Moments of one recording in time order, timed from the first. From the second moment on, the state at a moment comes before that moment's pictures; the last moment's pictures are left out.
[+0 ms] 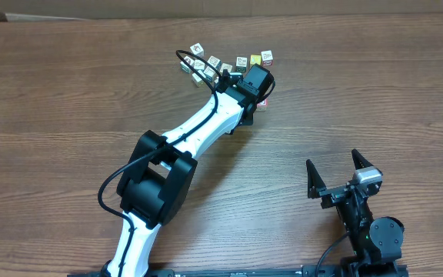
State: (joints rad) left arm -0.63 2.20 1.72 -0.82 -0.34 -0.65; right arm 0.11 0.01 0.02 -0.02 -0.12 0.04
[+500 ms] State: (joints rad) left arm -0.63 2.20 1.72 -0.85 -0.32 -0.65; right arm 0.11 0.01 0.02 -0.02 -0.12 0.04
